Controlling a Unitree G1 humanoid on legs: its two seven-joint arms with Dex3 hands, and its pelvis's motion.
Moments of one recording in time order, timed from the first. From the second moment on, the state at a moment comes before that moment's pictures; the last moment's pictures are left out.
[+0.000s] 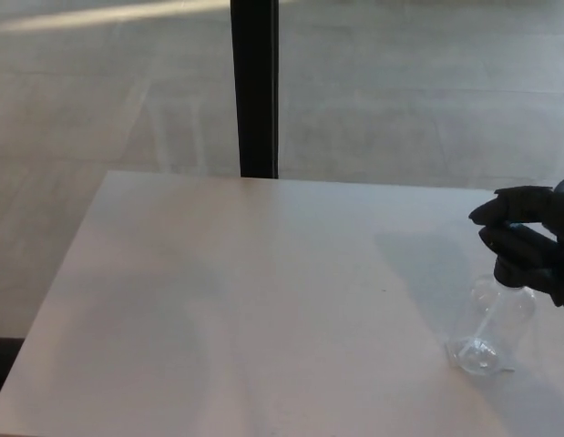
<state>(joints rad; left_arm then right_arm) 0.47 0.45 0.60 0.75 -0.36 -0.10 -0.45 -0.40 -0.90 0.23 -0.29 -0.44 0.30 0.47</state>
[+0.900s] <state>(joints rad) 0.43 0.48 0.56 0.86 -0.35 -0.20 -0.48 -0.33 -0.75 0.05 -0.19 -0.47 0.09 0.25</state>
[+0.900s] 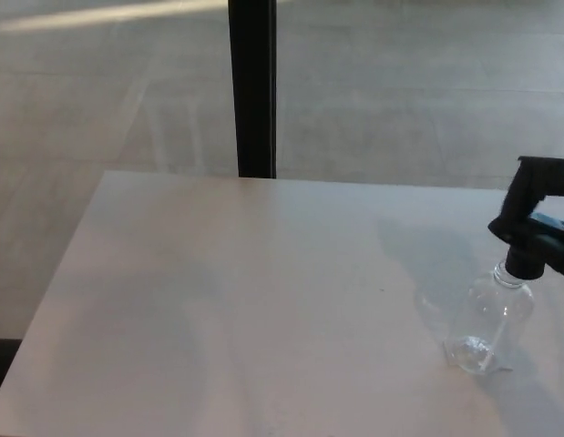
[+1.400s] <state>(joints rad) 0.43 0.49 0.55 0.84 -0.35 -0.21 -0.48 -0.63 -0.75 -0.02 0.05 -0.39 0.07 0.28</state>
